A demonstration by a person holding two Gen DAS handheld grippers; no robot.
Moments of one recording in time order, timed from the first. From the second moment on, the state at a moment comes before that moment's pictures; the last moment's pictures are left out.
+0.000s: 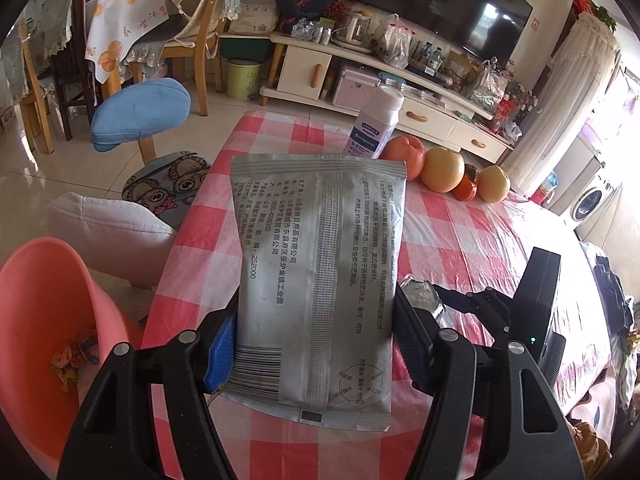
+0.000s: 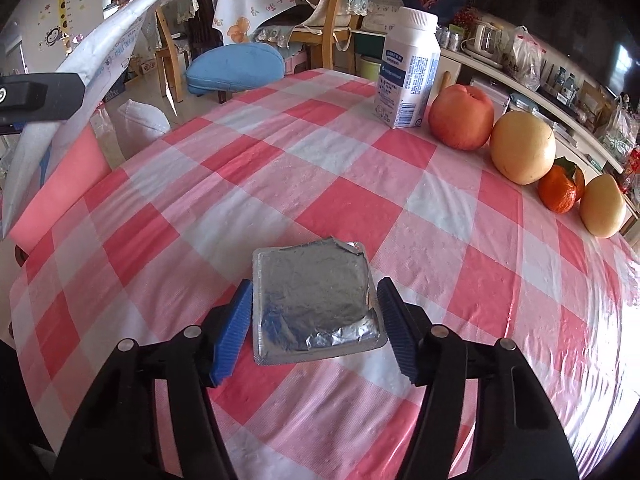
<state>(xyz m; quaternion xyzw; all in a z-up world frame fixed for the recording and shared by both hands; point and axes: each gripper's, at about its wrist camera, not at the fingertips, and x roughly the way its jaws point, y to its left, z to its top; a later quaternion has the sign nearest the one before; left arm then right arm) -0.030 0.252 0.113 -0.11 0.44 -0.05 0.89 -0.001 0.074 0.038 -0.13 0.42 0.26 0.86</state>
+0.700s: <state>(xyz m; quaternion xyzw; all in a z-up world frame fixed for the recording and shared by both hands) -0.066 0.309 0.132 -0.14 0.39 0.00 0.91 -0.041 0.133 0.106 -0.17 0.36 0.28 0.87</state>
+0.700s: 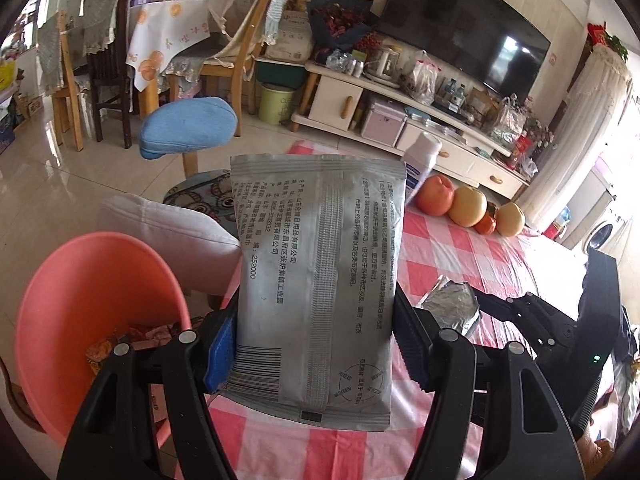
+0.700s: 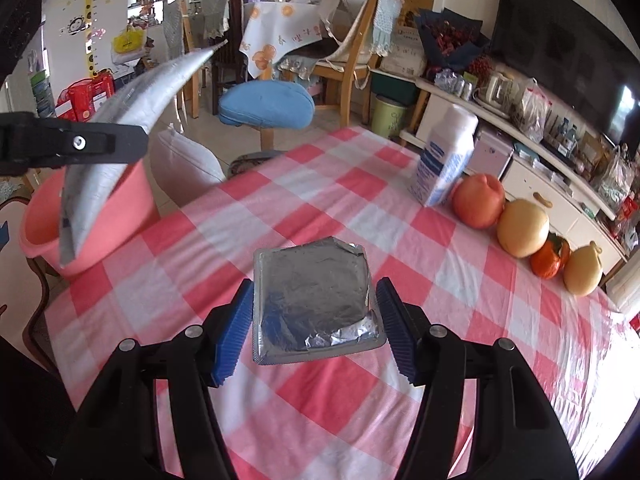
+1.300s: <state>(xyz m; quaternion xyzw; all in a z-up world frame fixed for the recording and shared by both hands) -0.111 0.392 0.137 -0.16 0.35 0.11 0.92 -0.077 0.231 0.152 -0.21 0.31 0.34 0.86</state>
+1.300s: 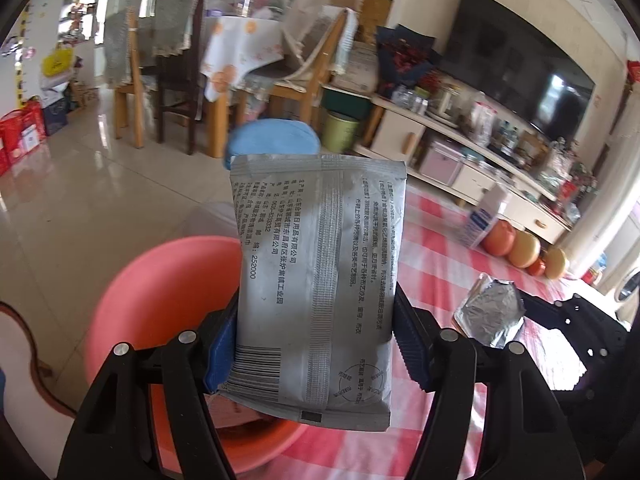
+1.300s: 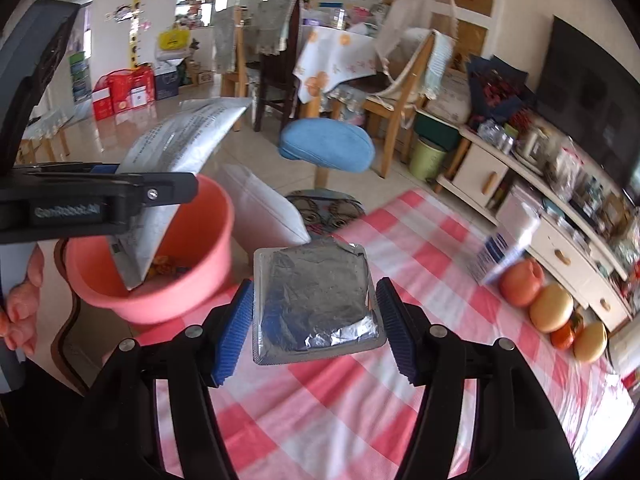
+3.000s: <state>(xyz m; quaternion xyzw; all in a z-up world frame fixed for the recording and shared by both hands) -0.112 0.433 0.136 -0.14 0.36 0.21 0.90 -0.108 0.268 0.138 -0.21 0.29 0.34 0.87</state>
